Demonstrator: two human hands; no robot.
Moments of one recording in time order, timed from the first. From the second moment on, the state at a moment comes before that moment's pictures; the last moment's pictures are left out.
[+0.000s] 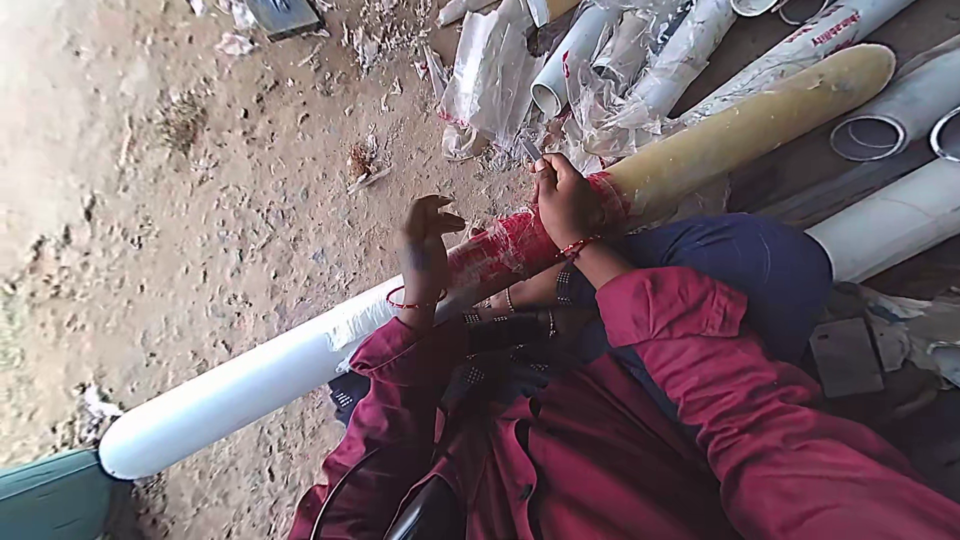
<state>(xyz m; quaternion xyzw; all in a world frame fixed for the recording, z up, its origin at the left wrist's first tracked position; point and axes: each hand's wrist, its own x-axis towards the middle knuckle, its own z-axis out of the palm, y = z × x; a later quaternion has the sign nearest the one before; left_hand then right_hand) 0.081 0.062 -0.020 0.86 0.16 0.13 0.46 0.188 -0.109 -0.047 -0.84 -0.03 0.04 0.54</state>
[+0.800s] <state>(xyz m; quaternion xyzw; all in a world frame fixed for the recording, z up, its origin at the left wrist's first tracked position) 0.042 -0.008 -0.043 0.98 -0.01 0.13 0.17 0.186 -0.105 -0.051 -0.85 -0.06 0.03 0.52</state>
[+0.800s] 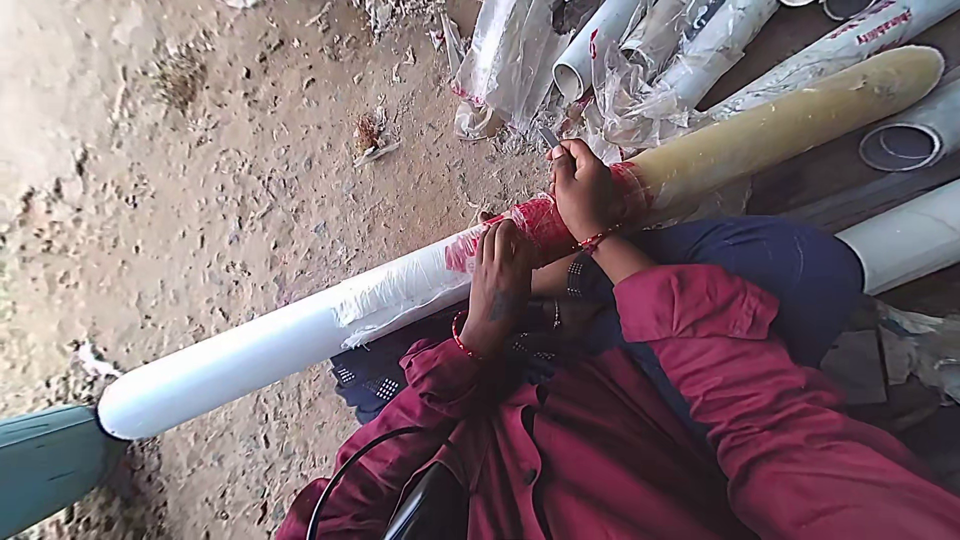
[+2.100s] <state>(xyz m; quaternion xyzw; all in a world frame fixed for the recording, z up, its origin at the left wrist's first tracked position) 0.025 0.001 -0.034 0.99 -0.04 0.11 0.05 0.134 -0.164 -0.012 -0.88 -0.42 -0.01 0.23</state>
